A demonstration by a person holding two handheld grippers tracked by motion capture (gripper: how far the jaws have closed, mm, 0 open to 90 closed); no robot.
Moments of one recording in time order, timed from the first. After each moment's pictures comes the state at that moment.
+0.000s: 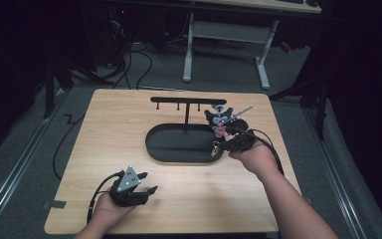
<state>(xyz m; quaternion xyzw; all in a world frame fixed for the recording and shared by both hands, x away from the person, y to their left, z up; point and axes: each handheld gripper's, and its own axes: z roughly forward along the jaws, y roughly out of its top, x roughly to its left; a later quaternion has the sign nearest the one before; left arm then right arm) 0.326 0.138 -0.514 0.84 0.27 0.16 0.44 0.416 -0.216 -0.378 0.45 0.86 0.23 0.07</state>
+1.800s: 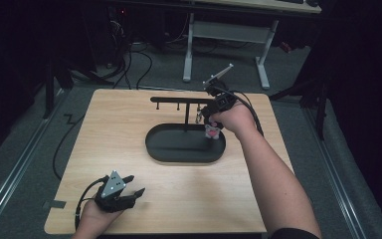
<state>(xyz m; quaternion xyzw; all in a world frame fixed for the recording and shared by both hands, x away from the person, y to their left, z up) 0.311 0.171 -0.513 0.83 0.31 0.17 0.44 0.505 -0.169 -0.327 0.45 0.86 0.25 0.07</state>
